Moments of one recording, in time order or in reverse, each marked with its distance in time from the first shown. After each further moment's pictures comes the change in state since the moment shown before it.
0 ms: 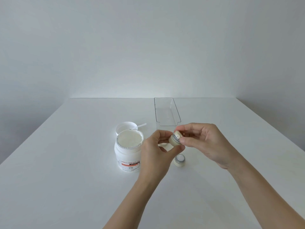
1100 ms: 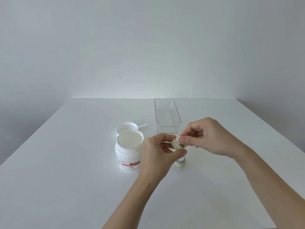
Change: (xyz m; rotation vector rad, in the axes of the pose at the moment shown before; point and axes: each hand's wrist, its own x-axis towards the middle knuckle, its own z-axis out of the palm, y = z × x) left_hand -0.004 0.010 -0.002 -0.039 -0.076 -0.057; right_hand 0.010 -0.020 -0.013 -0.473 -0.092 -0.003
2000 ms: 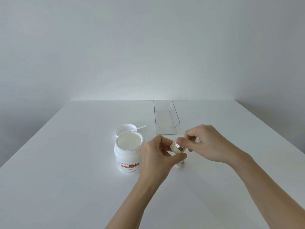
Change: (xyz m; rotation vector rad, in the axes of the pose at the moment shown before) left_hand -0.003 -0.002 0.003 0.085 0.047 0.009; right_hand -0.005 0.005 0.007 -0.248 0.057 -0.010
